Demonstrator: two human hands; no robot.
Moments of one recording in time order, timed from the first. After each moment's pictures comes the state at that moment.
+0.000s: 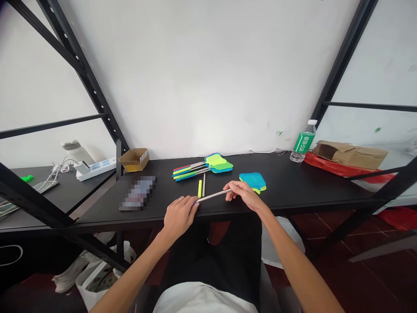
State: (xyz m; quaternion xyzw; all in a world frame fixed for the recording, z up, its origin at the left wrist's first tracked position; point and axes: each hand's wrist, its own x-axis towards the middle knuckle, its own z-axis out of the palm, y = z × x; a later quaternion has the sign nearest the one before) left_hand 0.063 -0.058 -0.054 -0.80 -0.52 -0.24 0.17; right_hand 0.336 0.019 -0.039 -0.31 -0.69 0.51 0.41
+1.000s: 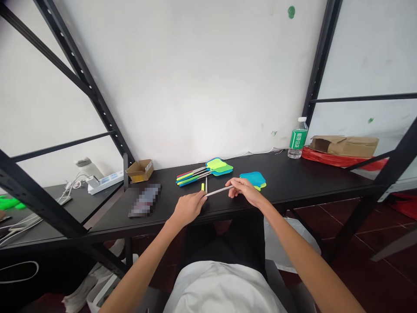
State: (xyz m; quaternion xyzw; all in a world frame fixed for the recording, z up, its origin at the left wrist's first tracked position) left_hand 0.071 -0.039 -0.021 -0.84 -0.52 -0.13 0.08; right_hand 0.335 0.018 -0.041 -0.31 -0.65 0.52 0.45
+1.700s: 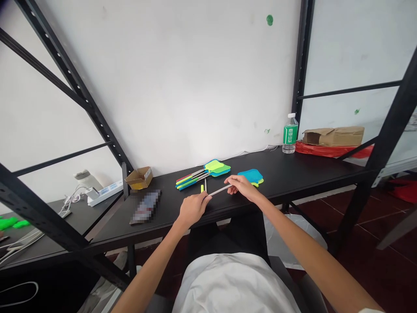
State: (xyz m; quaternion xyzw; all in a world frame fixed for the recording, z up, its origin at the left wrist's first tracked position) left_hand 0.085 -0.036 -0.026 -0.83 -0.54 -0.13 0.09; right_hand 0.326 0.022 -0.045 -0.37 -0.63 0.48 0.48
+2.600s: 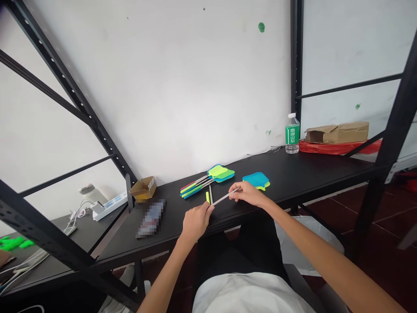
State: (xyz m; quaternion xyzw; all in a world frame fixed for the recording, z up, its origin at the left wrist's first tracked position) left_hand 0.074 -0.045 -0.029 -0.81 -0.56 -0.13 0.11; right_hand 0.326 0.024 -0.047 -0.37 -0.70 0.43 0.44
